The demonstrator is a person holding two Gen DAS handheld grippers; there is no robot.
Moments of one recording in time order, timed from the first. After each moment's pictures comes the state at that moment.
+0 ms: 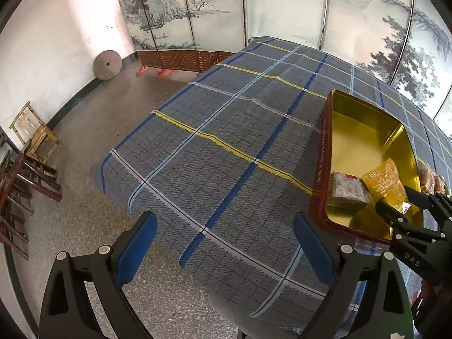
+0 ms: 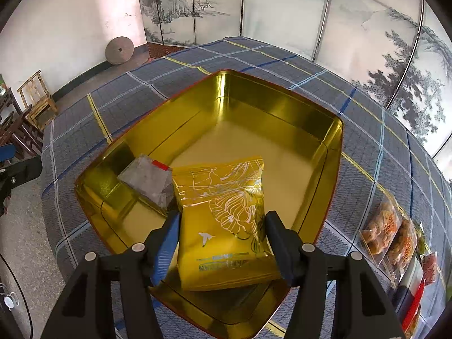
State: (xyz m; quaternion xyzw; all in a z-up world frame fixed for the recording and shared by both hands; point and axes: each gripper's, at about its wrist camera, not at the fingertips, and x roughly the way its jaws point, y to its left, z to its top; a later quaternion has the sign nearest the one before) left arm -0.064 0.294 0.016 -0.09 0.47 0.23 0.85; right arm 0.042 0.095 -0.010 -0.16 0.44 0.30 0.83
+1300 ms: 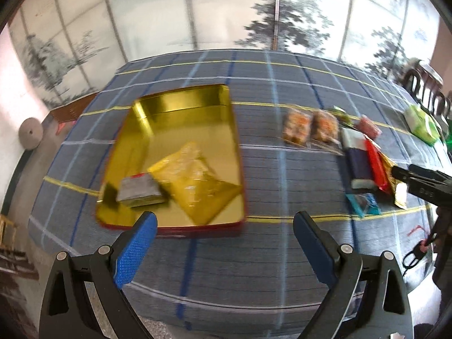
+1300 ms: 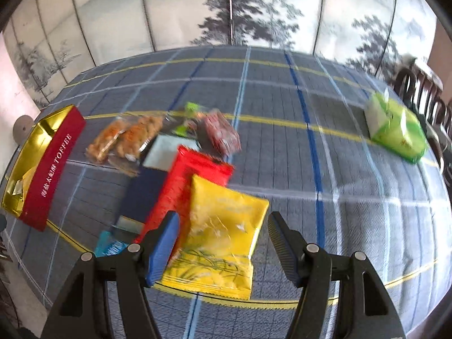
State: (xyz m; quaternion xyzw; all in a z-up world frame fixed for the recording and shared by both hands) left arm -0.024 0.077 0.025 0.03 0.47 0.01 0.88; right arm 0.049 -0.227 -0.019 0.01 0.49 0.04 0.87
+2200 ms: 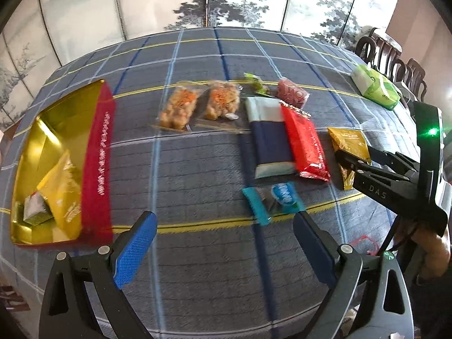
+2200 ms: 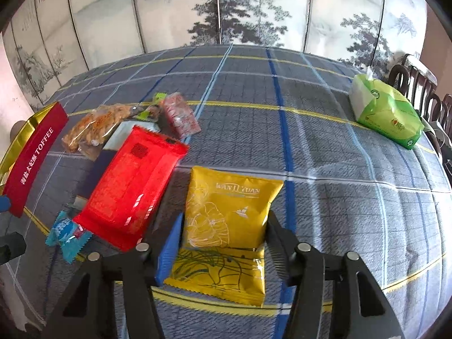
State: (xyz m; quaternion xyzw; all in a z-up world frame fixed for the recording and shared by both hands) left arm -0.002 -0.036 -0.011 0.04 0.51 -0.12 0.85; right arm 0.032 -0.271 -0.051 0.01 0.46 0.03 0.89
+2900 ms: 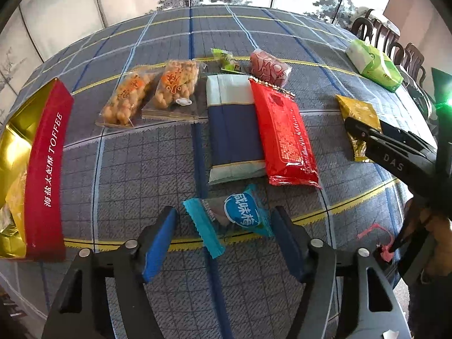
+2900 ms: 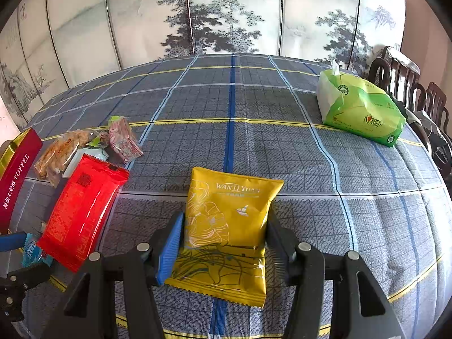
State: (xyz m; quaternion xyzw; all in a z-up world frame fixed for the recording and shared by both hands) left arm 0.021 -0.083 -0.046 0.05 0.54 -0.13 0.83; right arm 0.054 -0.316 -0.055 0.03 0.44 -0.01 0.90
